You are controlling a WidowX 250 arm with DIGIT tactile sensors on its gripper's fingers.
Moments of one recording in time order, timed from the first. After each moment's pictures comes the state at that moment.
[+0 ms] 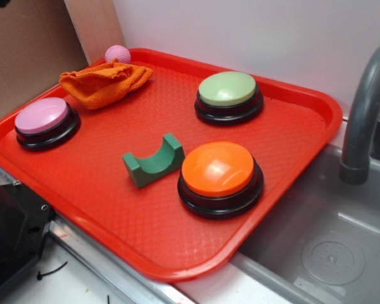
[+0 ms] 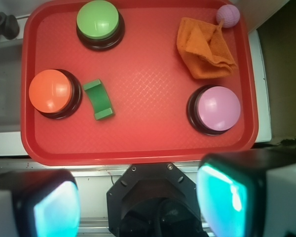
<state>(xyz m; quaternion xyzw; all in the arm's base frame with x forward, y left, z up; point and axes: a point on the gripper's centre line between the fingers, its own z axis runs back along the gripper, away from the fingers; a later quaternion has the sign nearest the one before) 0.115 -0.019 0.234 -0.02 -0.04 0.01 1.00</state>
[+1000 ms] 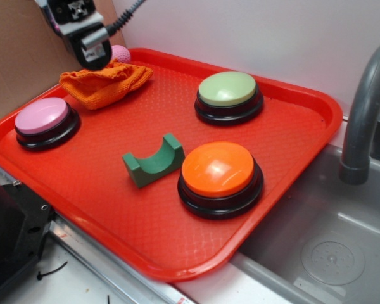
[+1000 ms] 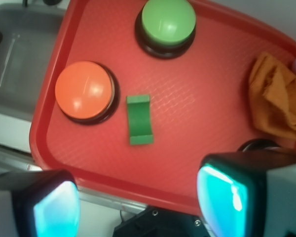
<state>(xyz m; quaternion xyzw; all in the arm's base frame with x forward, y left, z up) 0.162 -0.069 0.186 -0.01 -0.04 -0.12 0.99</state>
